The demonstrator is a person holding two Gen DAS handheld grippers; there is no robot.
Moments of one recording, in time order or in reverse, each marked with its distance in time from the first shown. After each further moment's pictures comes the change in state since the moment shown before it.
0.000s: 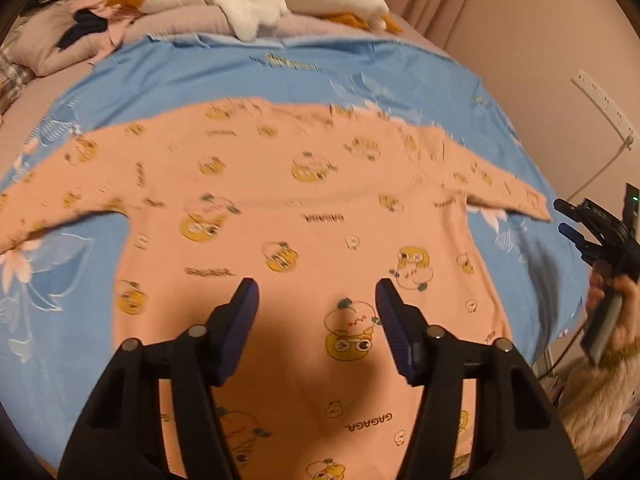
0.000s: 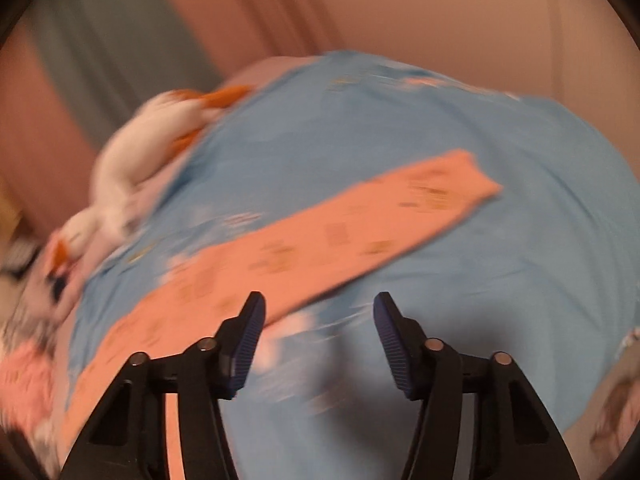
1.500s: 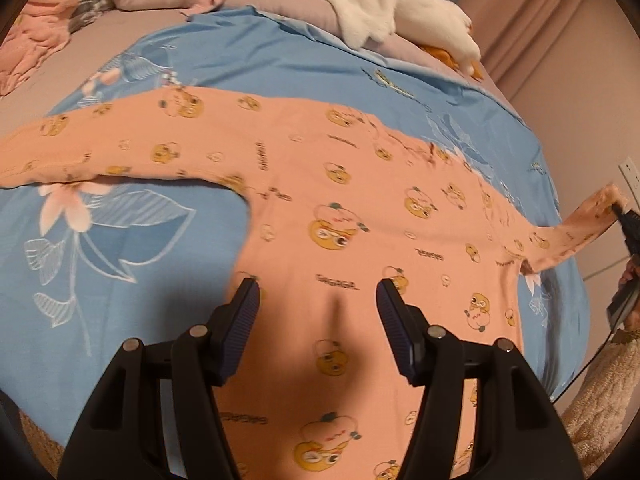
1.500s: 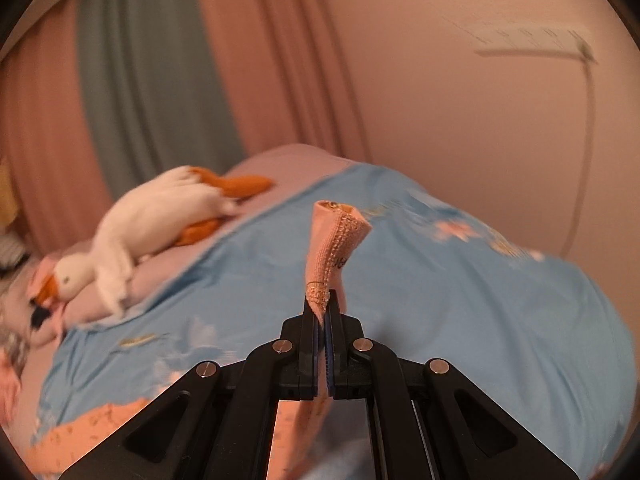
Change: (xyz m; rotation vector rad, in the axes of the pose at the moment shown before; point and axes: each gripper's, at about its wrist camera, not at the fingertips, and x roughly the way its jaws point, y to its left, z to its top) left arm -0.035 0.088 -0.001 -0.293 -0.032 0.095; right arm -0.023 0.087 0.098 -0.245 -0.331 0.039
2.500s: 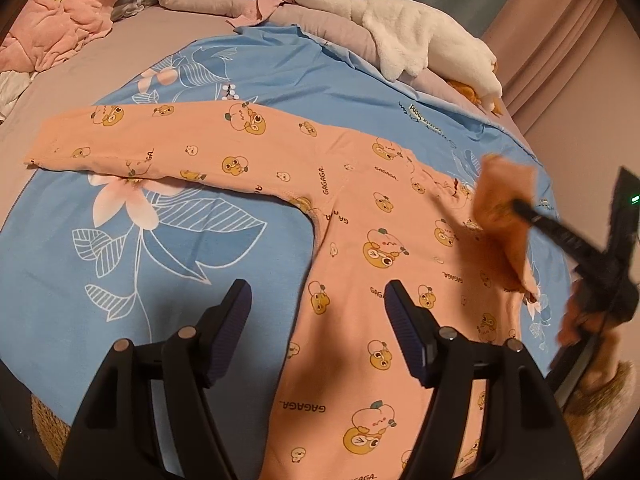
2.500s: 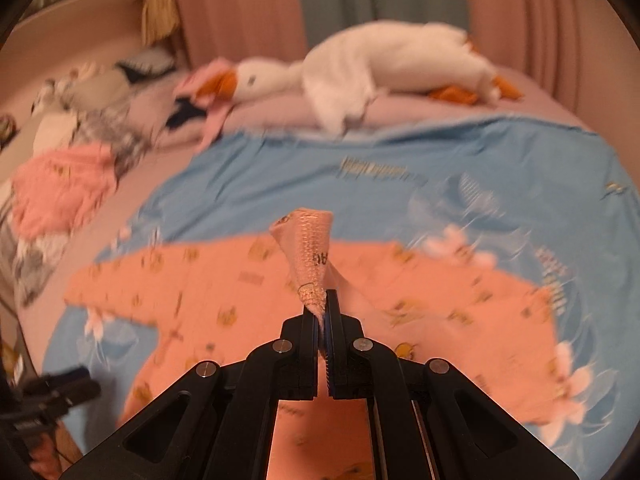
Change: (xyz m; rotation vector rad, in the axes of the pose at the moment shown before) left arm -0.031 0.040 0.001 -0.092 -0.061 0.015; right arm 0.016 0.244 -0.160 -0.455 0.418 0.452
